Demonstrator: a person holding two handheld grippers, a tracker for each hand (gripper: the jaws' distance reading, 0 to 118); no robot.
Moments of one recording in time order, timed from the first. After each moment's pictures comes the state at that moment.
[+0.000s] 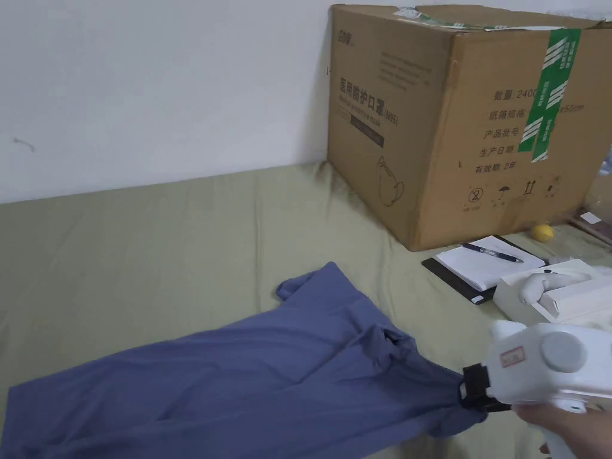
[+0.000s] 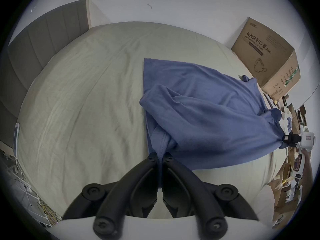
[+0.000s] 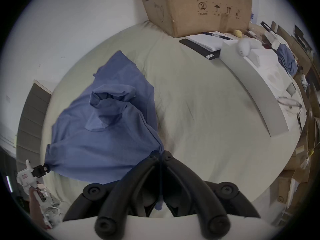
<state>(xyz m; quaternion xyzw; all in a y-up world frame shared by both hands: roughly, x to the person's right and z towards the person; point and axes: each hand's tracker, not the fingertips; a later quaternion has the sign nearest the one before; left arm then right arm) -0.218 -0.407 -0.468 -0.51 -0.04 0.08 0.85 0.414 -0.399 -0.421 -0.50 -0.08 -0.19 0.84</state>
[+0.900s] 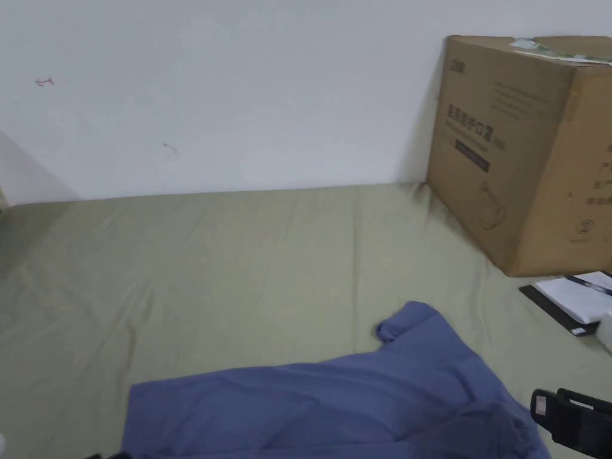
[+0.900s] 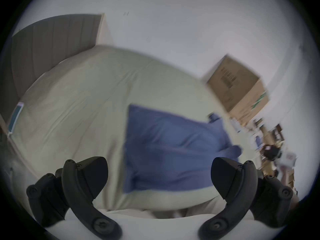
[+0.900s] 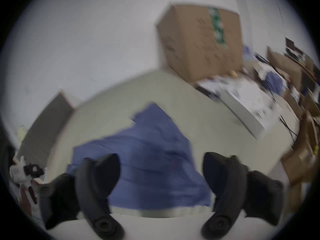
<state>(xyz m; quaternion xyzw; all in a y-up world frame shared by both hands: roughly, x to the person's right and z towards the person) -0.263 -0.331 -0.332 -0.33 -0.13 0.21 0.91 0.290 -0.310 -0.295 -0.26 -0.02 -0.14 0.95</state>
